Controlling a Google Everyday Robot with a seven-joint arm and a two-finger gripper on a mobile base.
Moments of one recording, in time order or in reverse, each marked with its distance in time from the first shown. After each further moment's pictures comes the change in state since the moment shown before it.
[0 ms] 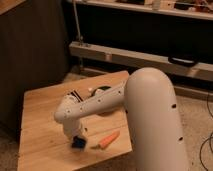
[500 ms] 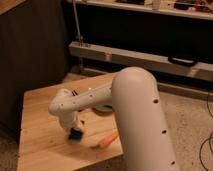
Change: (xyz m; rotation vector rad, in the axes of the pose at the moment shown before) arm 0.042 -0.042 -0.002 -0.009 0.025 0.003
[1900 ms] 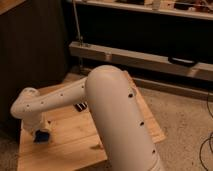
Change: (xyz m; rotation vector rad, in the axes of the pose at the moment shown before) arm -0.047 -0.169 -0.056 0.189 0.033 -0.288
